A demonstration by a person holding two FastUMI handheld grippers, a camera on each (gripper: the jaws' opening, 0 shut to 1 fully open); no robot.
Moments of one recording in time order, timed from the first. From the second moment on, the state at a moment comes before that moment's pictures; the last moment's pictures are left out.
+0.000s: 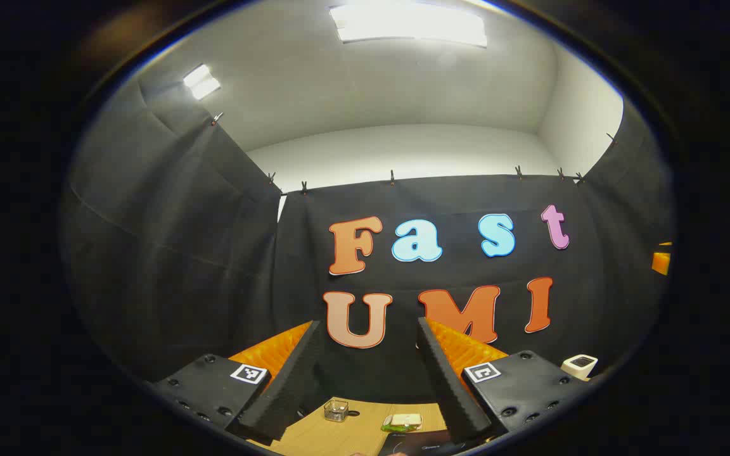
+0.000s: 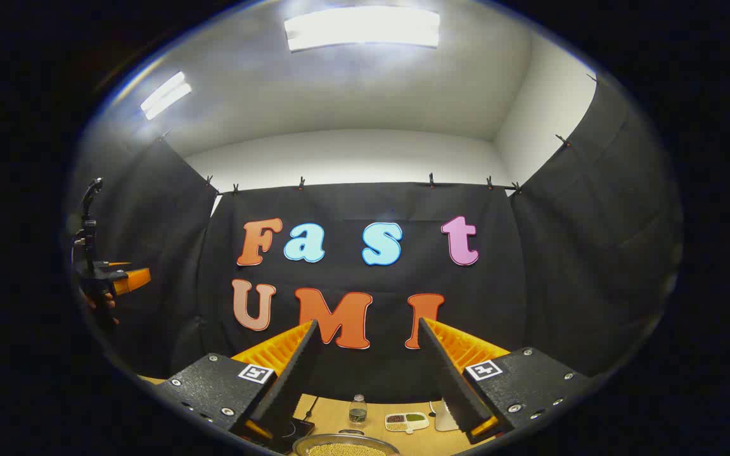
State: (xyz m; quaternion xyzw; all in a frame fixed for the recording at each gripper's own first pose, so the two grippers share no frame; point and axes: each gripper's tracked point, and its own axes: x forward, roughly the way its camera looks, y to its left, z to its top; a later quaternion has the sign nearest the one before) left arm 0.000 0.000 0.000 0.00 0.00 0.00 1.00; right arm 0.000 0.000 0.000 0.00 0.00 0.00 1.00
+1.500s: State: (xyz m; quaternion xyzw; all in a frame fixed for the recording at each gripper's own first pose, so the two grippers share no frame) left arm 0.013 -0.021 -0.034 -0.01 0.03 -0.03 1.00; right arm -0.009 0.018 -0.037 0.00 0.02 0.03 1.00
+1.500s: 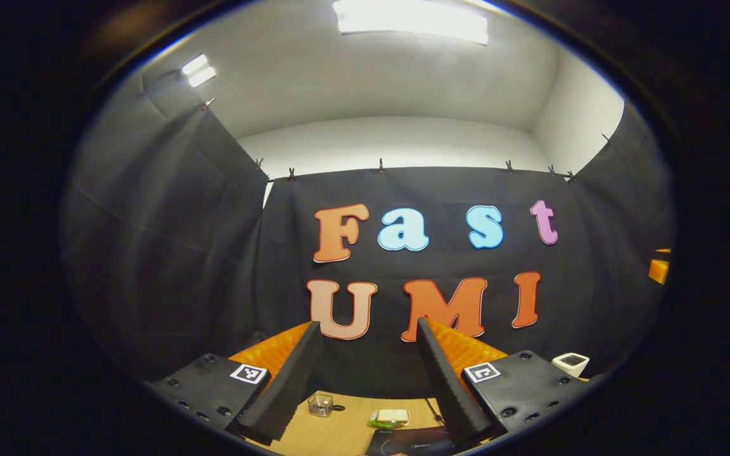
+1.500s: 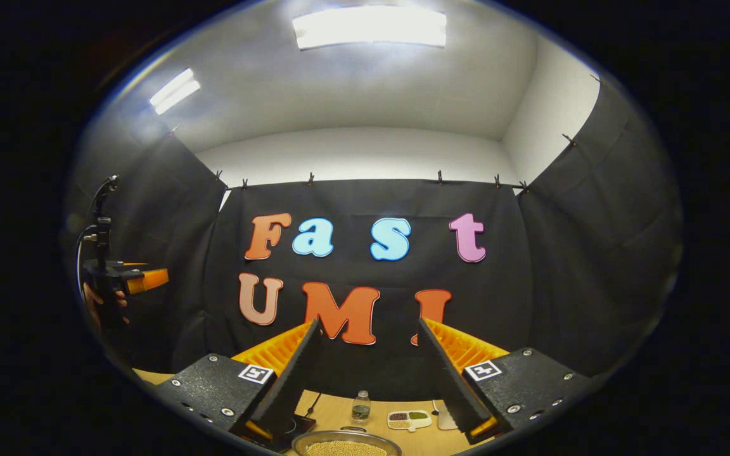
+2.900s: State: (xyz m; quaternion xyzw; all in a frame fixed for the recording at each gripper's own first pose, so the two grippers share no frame) left arm 0.015 -0.002 -0.069 0.02 0.06 0.01 1.00; right arm -0.113 0.130 -0.382 0.09 0.53 0.21 0.82
